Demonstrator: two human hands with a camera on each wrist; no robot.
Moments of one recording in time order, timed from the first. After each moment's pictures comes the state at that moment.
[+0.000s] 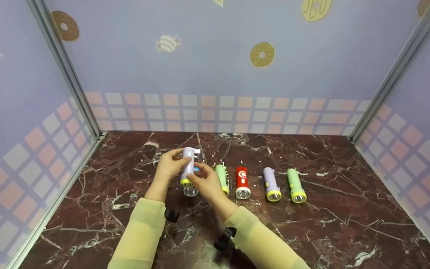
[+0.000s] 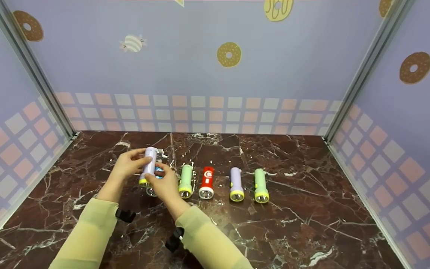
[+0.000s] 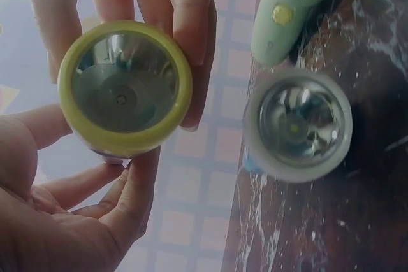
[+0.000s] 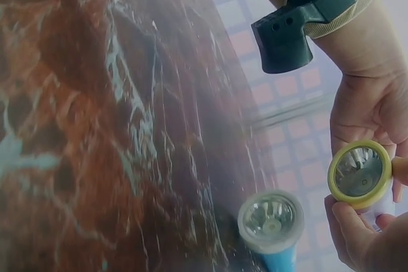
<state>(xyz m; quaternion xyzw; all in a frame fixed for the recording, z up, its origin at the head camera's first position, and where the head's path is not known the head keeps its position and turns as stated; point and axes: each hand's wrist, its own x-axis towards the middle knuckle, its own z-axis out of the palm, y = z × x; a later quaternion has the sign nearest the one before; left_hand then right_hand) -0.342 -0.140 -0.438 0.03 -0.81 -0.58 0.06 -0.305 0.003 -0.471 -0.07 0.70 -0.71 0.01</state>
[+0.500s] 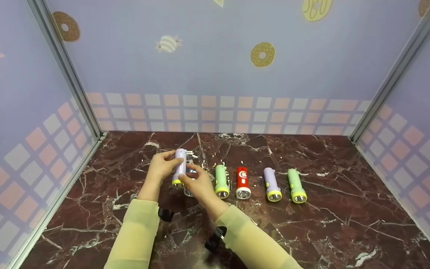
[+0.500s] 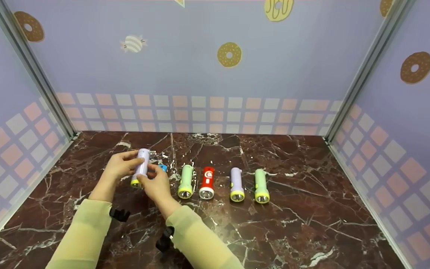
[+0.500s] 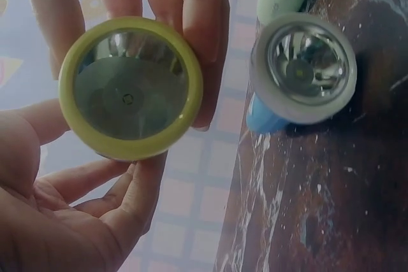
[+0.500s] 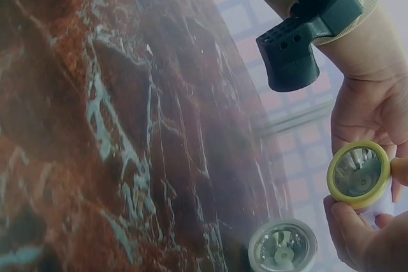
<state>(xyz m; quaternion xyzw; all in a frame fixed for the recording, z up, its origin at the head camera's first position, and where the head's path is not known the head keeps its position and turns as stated) -0.345 -0.164 -0.440 0.05 -0.83 -0.55 0.05 -0.304 -0.022 -0.471 -0.05 0.72 -0.69 0.02</state>
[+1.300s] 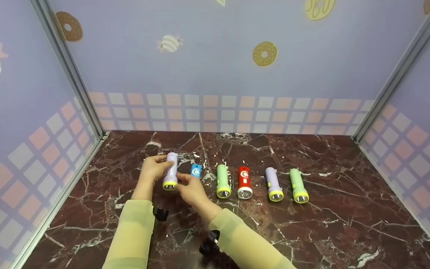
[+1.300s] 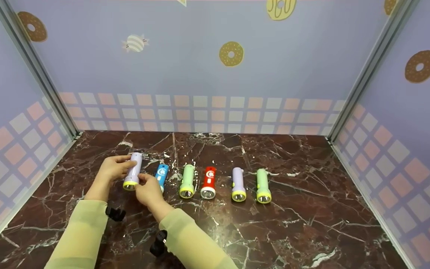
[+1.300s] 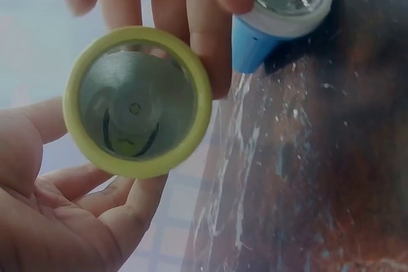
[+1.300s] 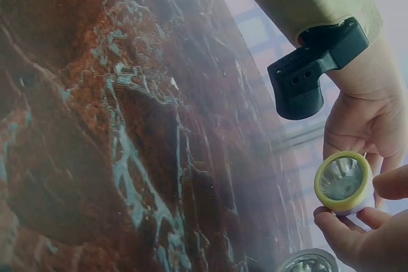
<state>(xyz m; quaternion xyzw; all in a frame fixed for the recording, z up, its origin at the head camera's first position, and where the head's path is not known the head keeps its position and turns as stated) -0.349 -0.196 -0.456 0.10 -0.83 -0.55 0.01 -0.295 -0.045 -0.479 -0.09 0.78 -0.62 0.04</state>
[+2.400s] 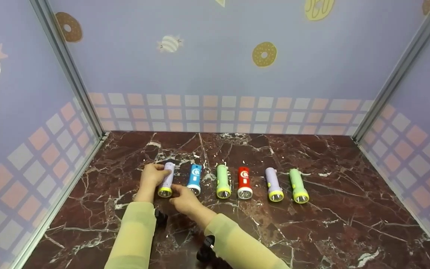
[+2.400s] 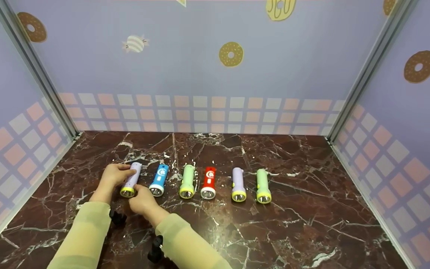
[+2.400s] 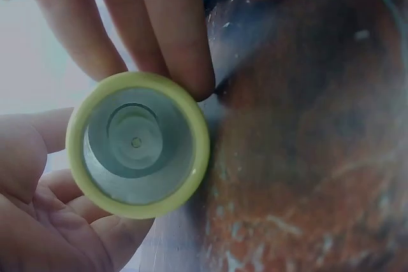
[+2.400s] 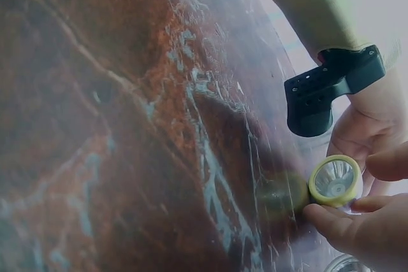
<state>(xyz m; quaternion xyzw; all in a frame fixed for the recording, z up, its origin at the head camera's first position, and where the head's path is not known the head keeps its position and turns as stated) -0.354 -0.205 -0.486 0.13 -0.89 -0.44 0.01 -0.285 -0.056 -0.502 -0.15 0.78 -0.59 0.12</state>
